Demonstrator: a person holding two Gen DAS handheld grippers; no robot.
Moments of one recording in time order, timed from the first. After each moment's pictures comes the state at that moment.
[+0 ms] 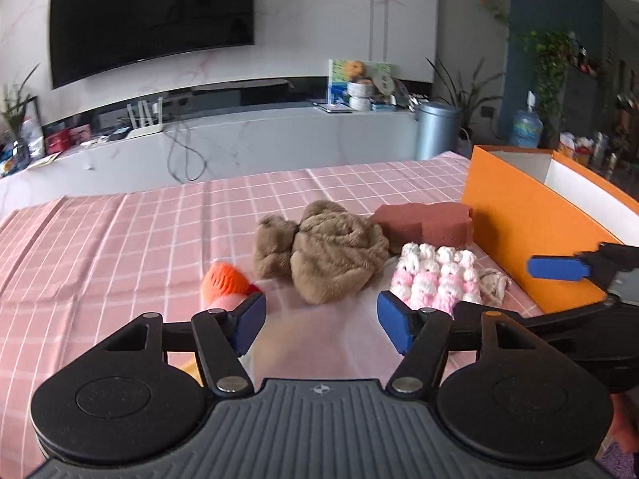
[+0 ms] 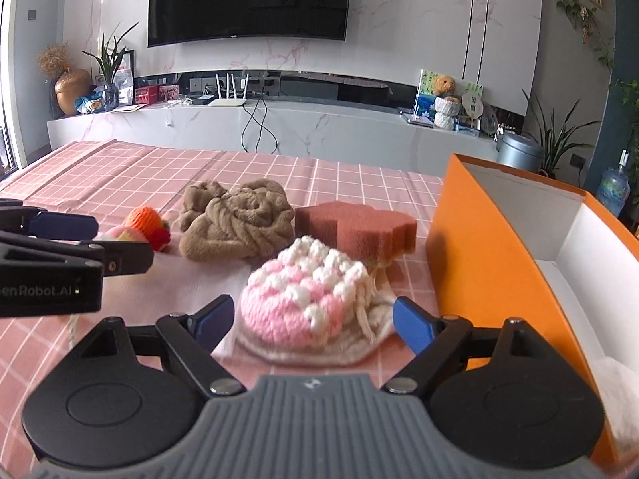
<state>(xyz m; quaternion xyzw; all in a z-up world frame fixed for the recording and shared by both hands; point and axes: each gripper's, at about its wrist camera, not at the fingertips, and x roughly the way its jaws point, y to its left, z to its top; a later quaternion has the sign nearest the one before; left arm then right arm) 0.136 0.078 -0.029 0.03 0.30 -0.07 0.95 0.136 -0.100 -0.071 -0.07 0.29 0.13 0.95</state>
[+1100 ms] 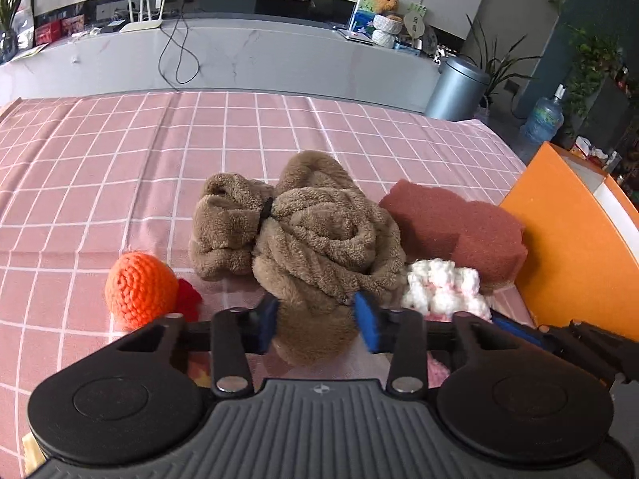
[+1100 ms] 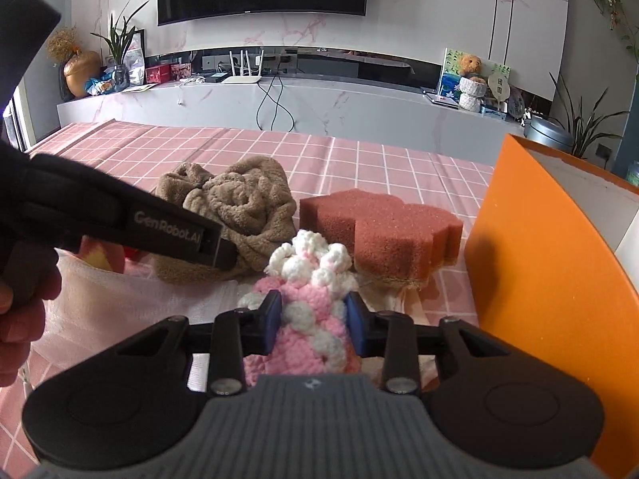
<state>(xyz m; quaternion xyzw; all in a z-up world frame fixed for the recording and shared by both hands) 0.232 0.079 -0.059 -0.09 0.42 -0.06 0.90 0.205 -0.089 -0.100 -0.07 0.32 0.16 0.93</state>
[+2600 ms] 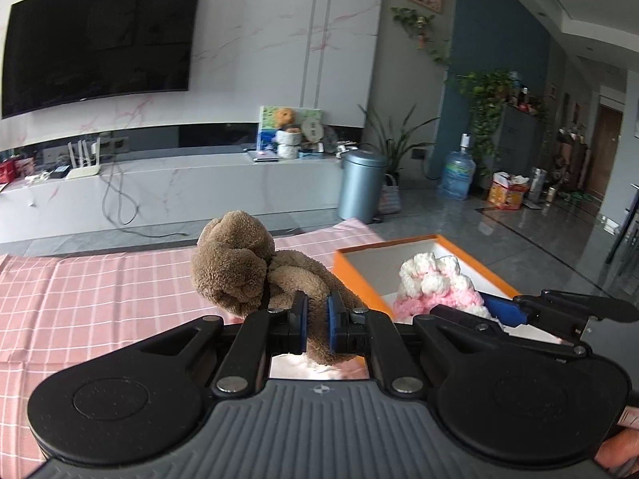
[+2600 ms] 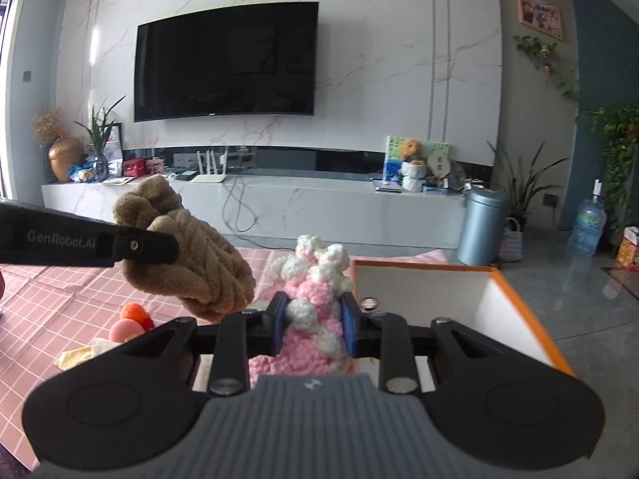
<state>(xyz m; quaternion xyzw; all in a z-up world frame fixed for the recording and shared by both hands) 0.125 -0.008 0.076 -0.02 0.25 -0.16 0.96 0.084 -0.189 0.032 -0.03 0.20 0.11 0.97</state>
